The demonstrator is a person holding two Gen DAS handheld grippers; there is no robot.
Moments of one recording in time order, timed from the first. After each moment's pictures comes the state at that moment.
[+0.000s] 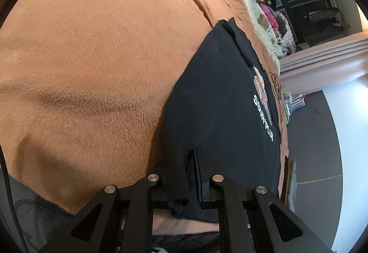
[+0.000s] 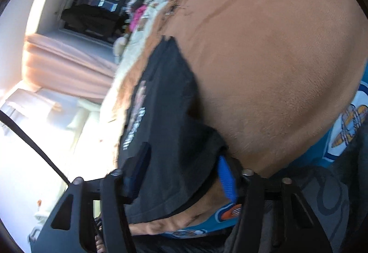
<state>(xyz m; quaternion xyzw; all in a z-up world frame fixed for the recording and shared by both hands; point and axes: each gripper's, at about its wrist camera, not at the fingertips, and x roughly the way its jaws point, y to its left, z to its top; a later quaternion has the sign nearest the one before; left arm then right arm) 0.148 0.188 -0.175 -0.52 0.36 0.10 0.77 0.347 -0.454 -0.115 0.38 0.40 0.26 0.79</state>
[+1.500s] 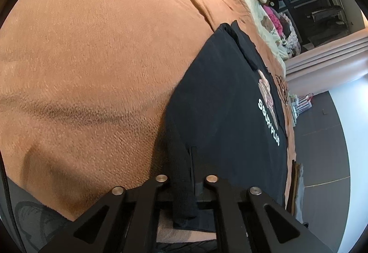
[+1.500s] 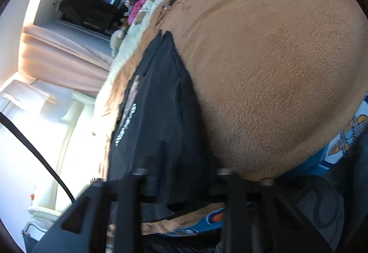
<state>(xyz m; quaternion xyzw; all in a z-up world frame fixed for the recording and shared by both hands) 0.157 0.184 -0.167 -0.50 0.36 0.13 0.78 0.413 -0.472 -0.153 0.35 0.41 0.27 0.80</state>
